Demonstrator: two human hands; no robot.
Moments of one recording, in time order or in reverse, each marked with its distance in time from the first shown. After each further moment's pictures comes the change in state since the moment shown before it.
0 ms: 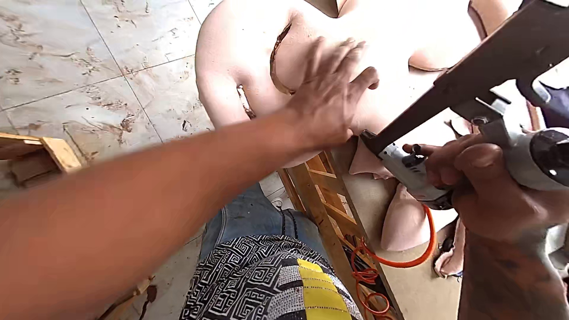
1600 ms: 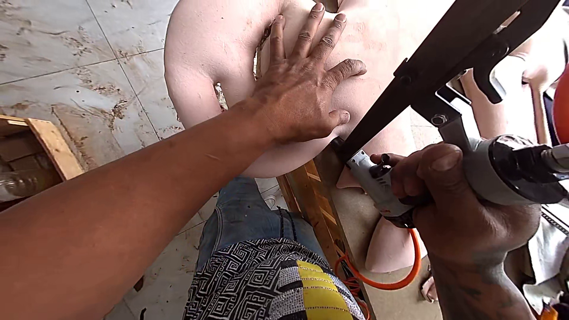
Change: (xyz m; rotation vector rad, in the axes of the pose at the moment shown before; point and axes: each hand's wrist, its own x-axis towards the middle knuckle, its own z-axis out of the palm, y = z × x) left_hand 0.005 -0.020 -0.012 0.093 -0.087 -0.154; right_hand 0.012 0.009 0.034 0.044 0.078 0.061
